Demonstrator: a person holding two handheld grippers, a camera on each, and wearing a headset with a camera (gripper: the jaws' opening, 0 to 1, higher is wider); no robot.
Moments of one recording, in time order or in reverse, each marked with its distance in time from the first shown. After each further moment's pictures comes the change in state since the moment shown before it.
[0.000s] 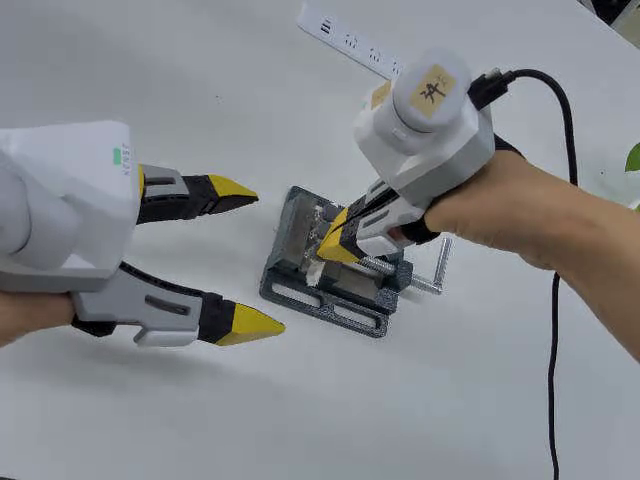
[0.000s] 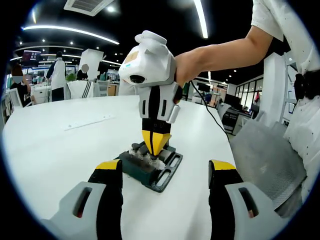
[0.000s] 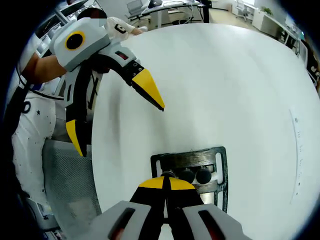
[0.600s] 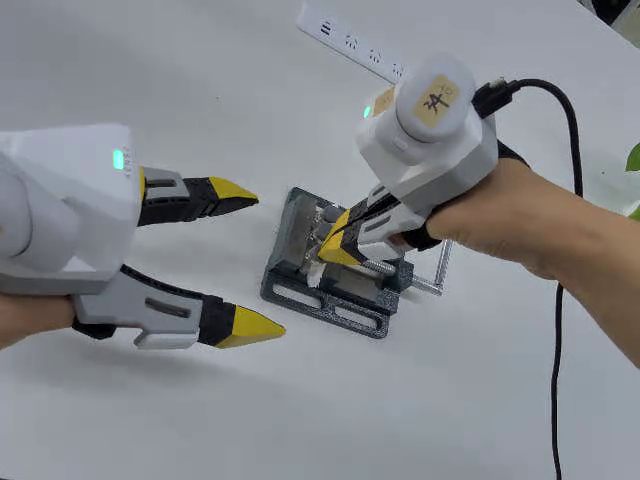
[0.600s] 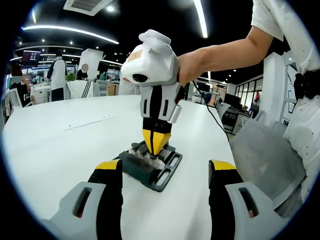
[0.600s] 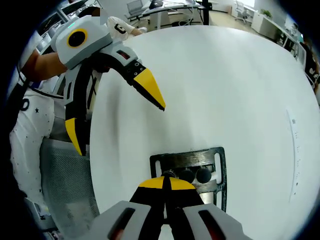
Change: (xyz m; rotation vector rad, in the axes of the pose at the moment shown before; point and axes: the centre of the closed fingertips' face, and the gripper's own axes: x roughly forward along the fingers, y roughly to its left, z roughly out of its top) left arm -0.002 -0.001 -0.001 0.001 0.003 -0.002; right arm -0.001 0.003 0.001 -0.011 -0.015 -0.032
